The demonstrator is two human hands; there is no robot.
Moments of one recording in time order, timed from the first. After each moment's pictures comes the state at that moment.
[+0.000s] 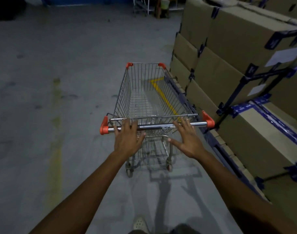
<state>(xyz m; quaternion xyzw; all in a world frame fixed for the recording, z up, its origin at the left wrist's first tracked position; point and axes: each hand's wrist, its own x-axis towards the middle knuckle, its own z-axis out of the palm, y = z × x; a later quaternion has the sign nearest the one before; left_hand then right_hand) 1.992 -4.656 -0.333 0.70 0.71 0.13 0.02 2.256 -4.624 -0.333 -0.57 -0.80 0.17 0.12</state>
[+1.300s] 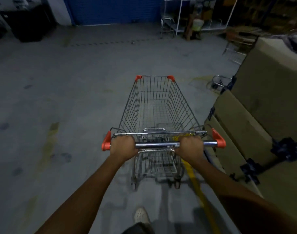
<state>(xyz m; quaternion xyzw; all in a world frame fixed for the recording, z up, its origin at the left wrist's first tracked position) 1.751 -3.668 -0.330 0.64 0.76 -0.04 0.02 2.006 -3.601 -0.336 -0.58 -0.81 -0.04 -0.02</state>
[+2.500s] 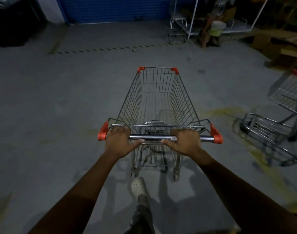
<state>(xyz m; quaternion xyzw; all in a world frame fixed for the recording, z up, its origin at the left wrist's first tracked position) 1.469 -2.697 -0.362 0.66 0.74 0.10 -0.06 1.737 -2.607 -0.344 -0.46 -0.88 0.00 0.09</state>
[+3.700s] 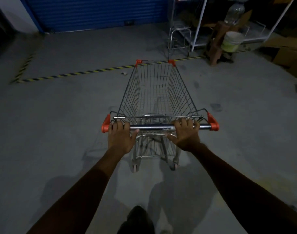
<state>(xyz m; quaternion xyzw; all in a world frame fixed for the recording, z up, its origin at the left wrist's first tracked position) 1.165 -1.646 -0.362 0.61 0.78 0.06 -0.06 1.428 -1.562 -0.353 -0.51 -0.86 0.01 0.08</state>
